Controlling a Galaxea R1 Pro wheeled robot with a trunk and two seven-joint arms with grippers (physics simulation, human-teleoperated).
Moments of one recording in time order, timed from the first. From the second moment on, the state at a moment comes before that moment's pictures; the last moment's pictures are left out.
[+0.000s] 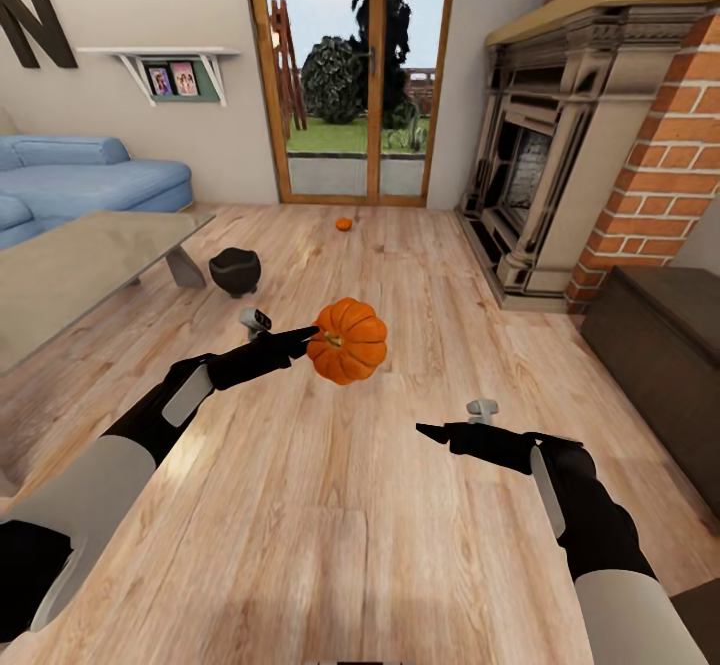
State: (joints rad) left arm -1.03 0.19 -0.38 -0.68 0.96 0.63 -1.19; right arm -0.60 -0.03 -0.17 -1.14 -0.02 0.72 0.84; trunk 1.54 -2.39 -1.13
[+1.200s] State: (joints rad) left arm -1.03 0.19 -0.37 -0.68 0.96 0.63 -1.19; right arm -0.60 -0.03 -0.17 -1.14 -0.01 0.72 0.84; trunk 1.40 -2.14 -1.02
